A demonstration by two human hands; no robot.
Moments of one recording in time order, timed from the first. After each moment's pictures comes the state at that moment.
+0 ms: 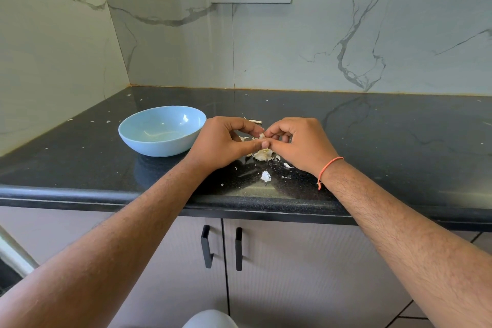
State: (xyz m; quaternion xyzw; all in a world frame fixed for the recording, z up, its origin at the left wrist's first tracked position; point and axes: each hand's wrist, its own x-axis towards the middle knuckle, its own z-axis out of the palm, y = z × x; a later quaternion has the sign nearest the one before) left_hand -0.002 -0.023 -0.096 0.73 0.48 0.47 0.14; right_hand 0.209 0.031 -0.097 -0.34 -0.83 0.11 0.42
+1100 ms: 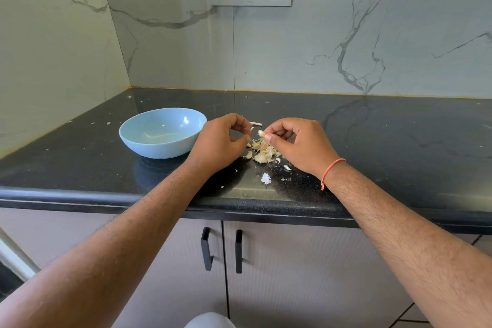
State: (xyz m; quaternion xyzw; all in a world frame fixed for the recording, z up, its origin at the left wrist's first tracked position) left_hand -0.003 -0.017 -0.095 0.68 0.58 0.44 0.08; right_hand 0.209 0.022 -0.090 -0.35 -0.82 0.16 0.43
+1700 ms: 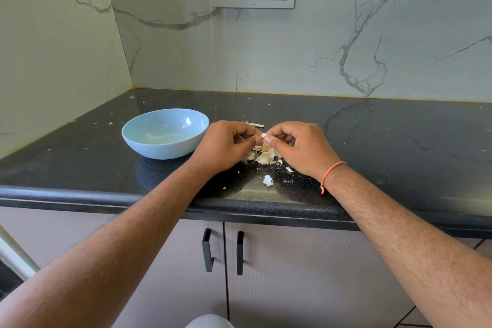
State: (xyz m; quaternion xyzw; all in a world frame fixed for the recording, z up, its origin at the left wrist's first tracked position) left_hand -0.001 -0.021 -0.092 0.72 0.53 0.44 0.11; right_hand 0.207 0.026 -0.094 -0.35 -0.83 0.13 0.41
